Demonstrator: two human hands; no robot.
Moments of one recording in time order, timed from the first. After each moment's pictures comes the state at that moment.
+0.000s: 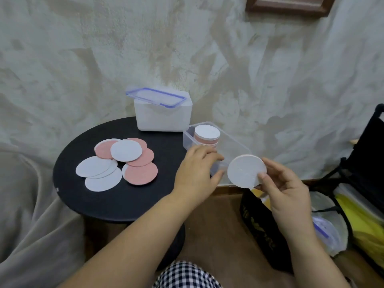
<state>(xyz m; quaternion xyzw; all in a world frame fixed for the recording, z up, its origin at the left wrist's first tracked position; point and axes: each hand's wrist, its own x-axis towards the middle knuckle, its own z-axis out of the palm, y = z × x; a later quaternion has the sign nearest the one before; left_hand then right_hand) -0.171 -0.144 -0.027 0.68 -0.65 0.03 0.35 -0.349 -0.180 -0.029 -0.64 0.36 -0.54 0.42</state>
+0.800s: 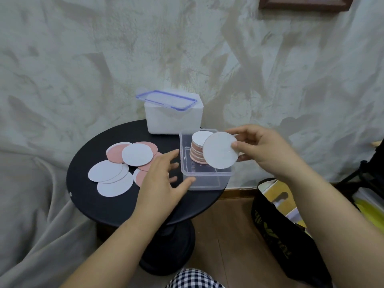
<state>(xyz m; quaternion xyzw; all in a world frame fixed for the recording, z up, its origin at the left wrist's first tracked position) -0.119 -0.083 -0.027 0.71 -0.49 -0.08 0.50 -0.281 -0.221 0.048 -0.77 0.30 -0.30 0.48</state>
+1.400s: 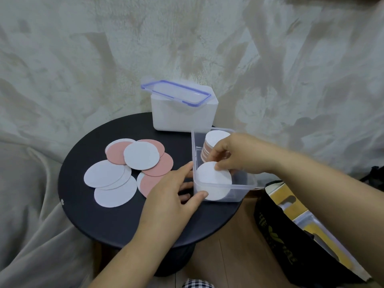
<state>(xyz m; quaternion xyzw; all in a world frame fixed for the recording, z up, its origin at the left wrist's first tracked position) -0.114 -0.081 -0.042 0.69 -0.48 -0.17 0.52 -0.208 -0.236 0.042 -0.92 0.29 0.03 0.25</state>
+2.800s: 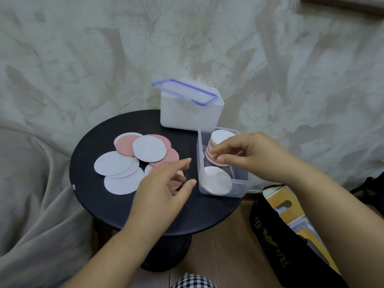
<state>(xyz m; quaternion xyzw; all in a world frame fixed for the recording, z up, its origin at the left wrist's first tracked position) -0.100 -0.067 -0.035 0.70 -0.46 -0.07 0.54 -0.226 -0.220 0.049 -0.92 0.22 -0.13 0.29</state>
